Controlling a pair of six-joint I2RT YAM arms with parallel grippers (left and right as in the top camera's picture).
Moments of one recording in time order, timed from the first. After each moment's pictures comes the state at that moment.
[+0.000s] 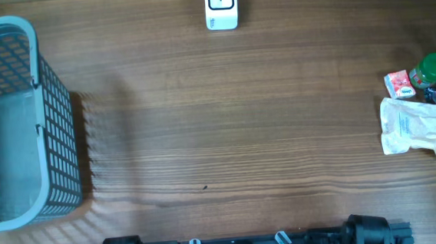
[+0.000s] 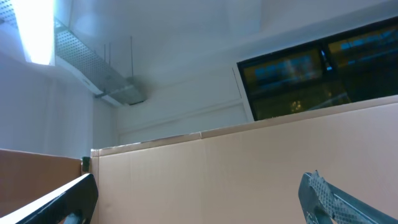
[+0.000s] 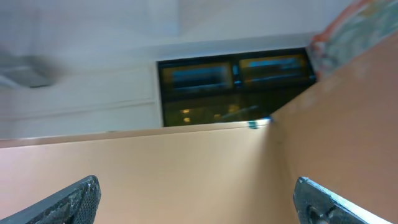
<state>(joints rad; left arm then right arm) 0.00 0.01 1.00 -0.19 0.01 0.23 -0.13 0.01 1.35 -0.64 0.09 0.12</state>
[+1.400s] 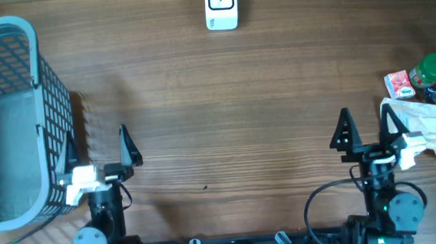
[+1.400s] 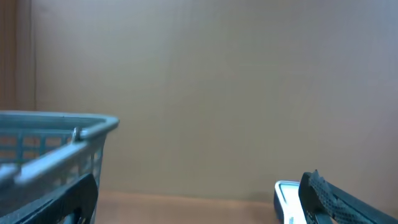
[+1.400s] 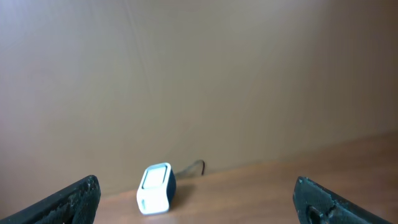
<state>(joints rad) 0.01 0.05 0.01 0.41 -0.05 -0.06 -0.13 0.01 0.02 0.24 -0.17 0.36</state>
